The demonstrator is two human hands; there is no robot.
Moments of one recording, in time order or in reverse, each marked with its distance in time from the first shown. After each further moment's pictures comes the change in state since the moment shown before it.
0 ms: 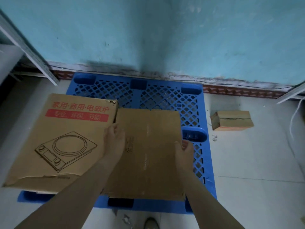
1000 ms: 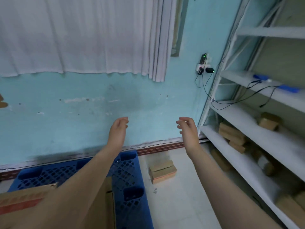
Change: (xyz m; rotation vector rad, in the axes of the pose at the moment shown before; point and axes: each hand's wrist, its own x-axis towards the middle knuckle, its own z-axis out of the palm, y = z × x) left_hand -0.356 0.470 0.078 -0.379 -0.370 0.481; right_hand -0.155 -0.290 -0.537 0.440 0.158 -0.553
